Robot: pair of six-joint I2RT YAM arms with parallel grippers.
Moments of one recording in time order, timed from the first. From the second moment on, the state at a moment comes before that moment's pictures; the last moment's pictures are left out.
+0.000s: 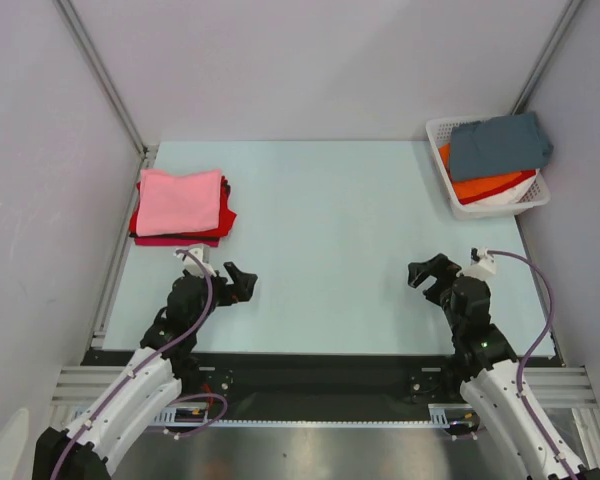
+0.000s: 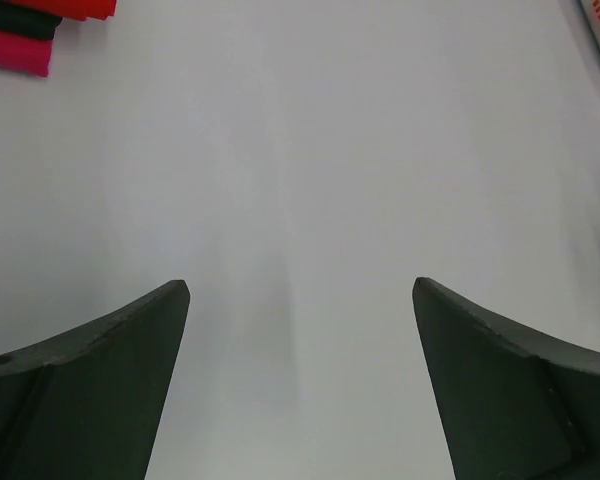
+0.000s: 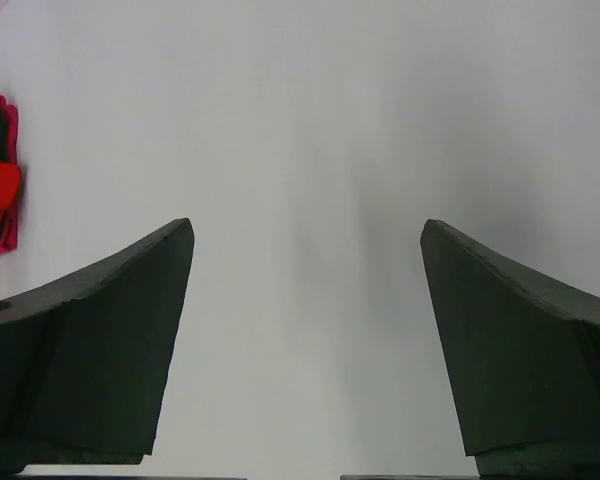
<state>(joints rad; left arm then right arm) -0.41 0.52 0.17 0.00 -0.05 -0.52 0.28 0.38 0.24 -0.22 0.22 0.69</state>
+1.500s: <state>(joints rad) -0.41 0.58 0.18 0.00 -0.04 -0.52 -0.25 2.10 1.72 -0.15 0.35 1.04</state>
